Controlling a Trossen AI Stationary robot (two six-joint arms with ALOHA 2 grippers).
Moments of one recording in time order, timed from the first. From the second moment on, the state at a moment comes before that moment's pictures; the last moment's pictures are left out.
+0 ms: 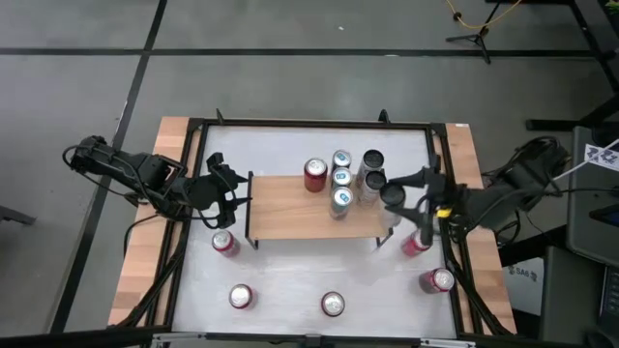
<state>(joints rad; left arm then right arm) -0.35 1.03 1.18 -0.97 -0.56 -0.42 0.63 1.17 1.58 -0.90 0.76 0.34</state>
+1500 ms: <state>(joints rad) -0.35 1.03 1.18 -0.93 -0.57 -0.42 0.63 0.86 0.83 -0.17 0.74 0.18</state>
